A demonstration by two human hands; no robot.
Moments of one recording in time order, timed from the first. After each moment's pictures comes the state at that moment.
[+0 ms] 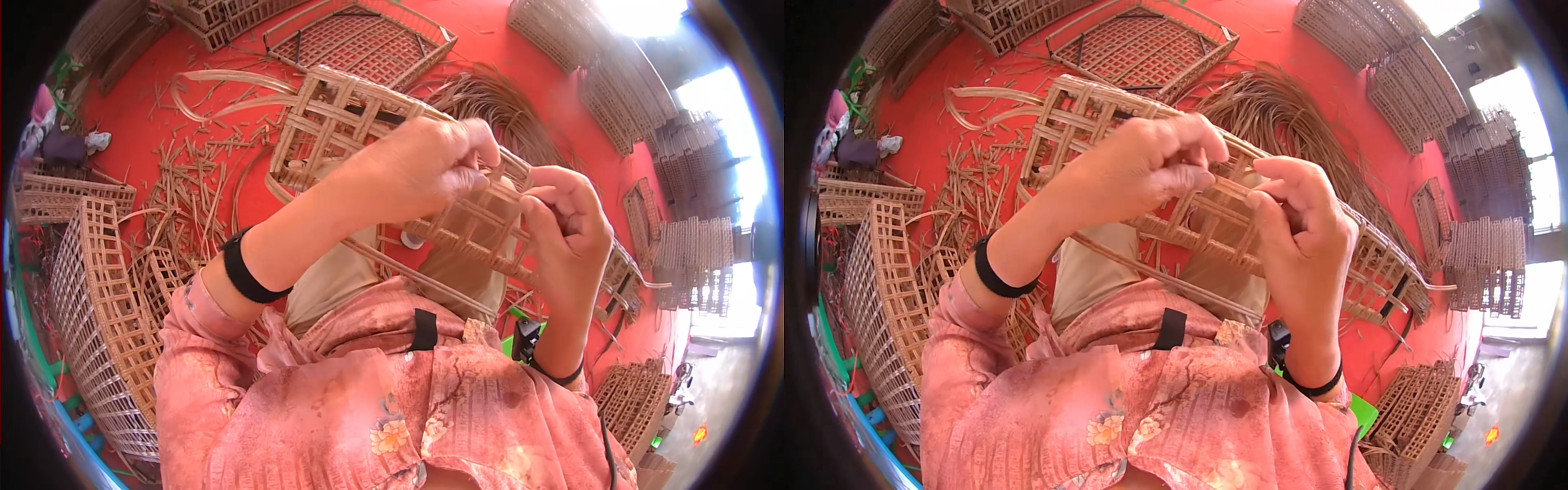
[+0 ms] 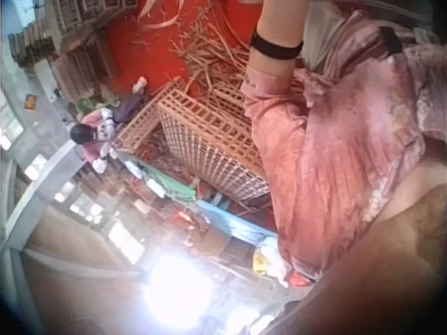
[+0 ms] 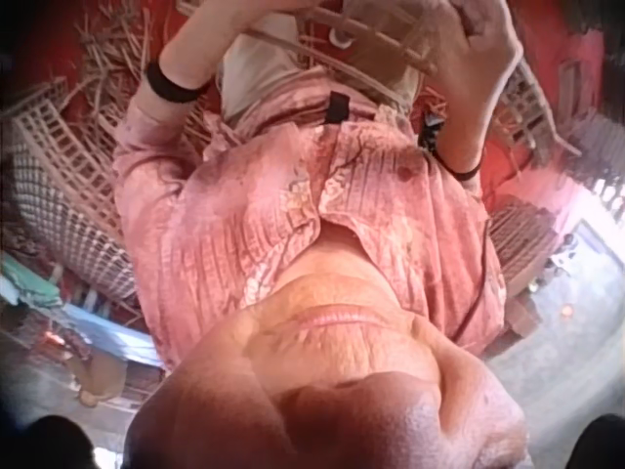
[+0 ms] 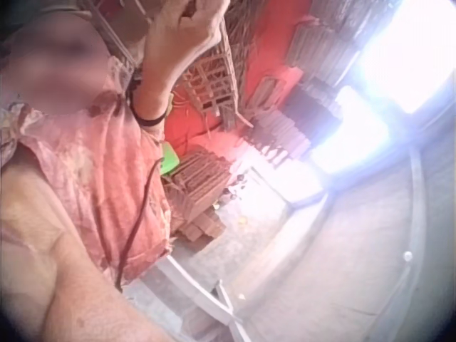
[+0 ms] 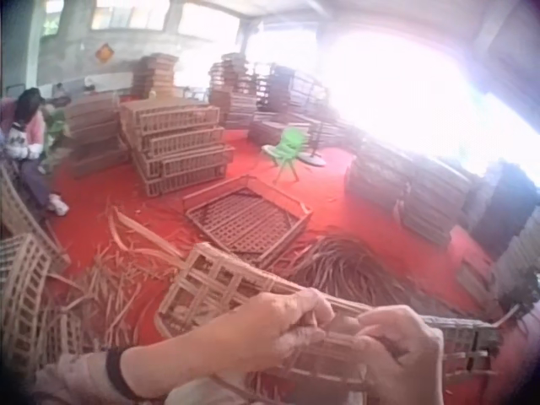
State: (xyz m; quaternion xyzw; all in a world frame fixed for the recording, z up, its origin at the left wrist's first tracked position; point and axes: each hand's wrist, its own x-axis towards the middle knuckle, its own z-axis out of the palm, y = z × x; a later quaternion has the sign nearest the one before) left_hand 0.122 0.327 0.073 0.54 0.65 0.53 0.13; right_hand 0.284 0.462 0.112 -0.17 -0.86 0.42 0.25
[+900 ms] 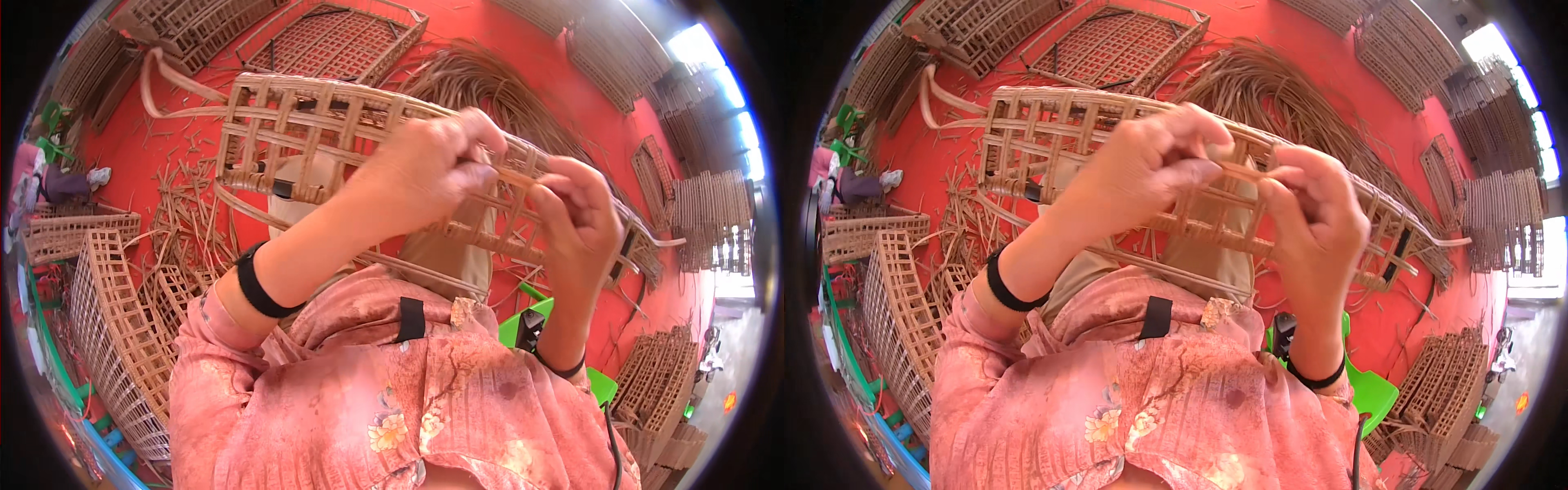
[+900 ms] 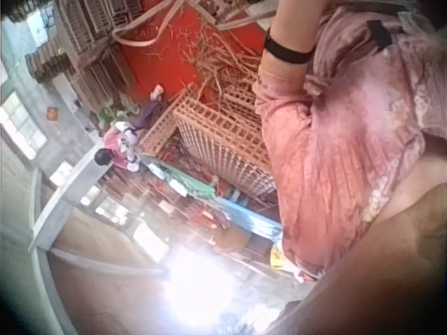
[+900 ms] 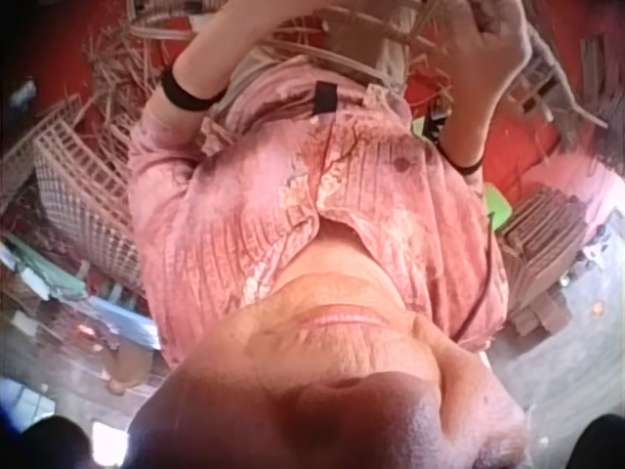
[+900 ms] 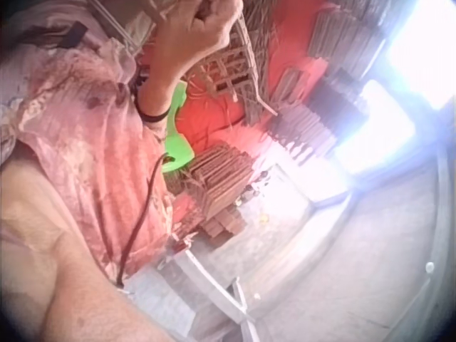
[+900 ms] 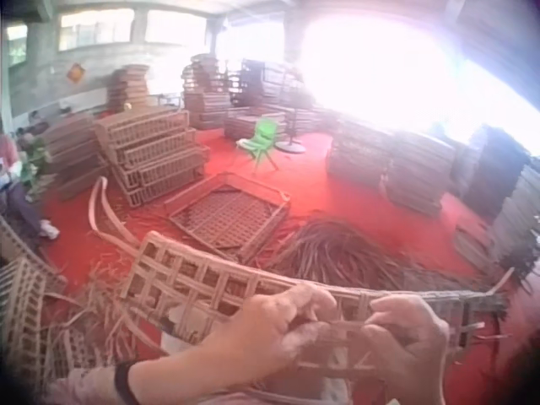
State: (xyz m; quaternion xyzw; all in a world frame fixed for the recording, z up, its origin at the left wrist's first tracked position) left_hand 0.180 0.380 0.082 0.53 0.65 0.53 0.15; right_hand 0.338 0.505 0.103 -0.19 -0.77 0.49 0.36
